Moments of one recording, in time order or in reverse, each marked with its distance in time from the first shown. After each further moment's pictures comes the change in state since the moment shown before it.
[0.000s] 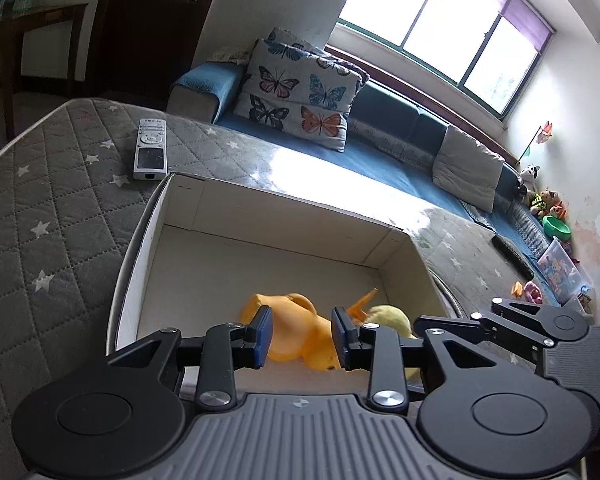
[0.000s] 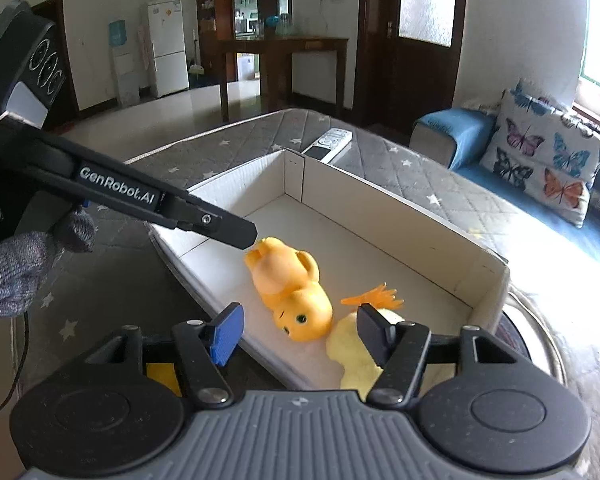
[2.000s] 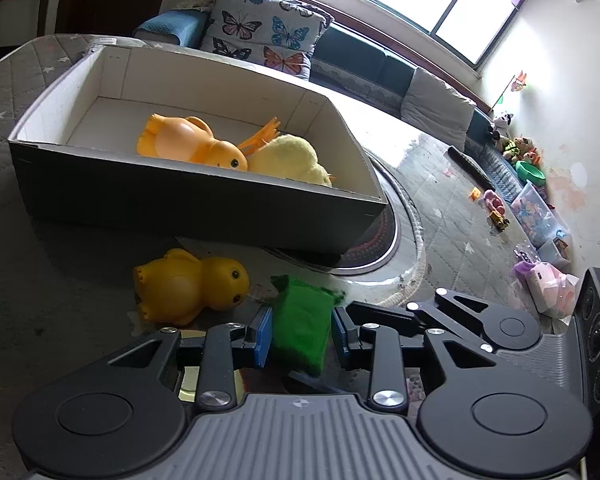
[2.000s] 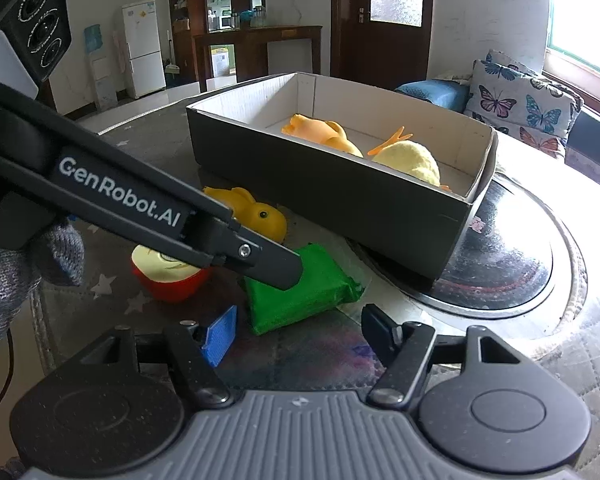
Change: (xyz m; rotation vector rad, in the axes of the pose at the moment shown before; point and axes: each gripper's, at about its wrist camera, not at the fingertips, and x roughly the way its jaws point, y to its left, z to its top) left arm -0.002 -0.064 -0.112 0.028 0.153 -0.080; right arm -0.031 0.052 -0.115 0.091 0.019 -0.050
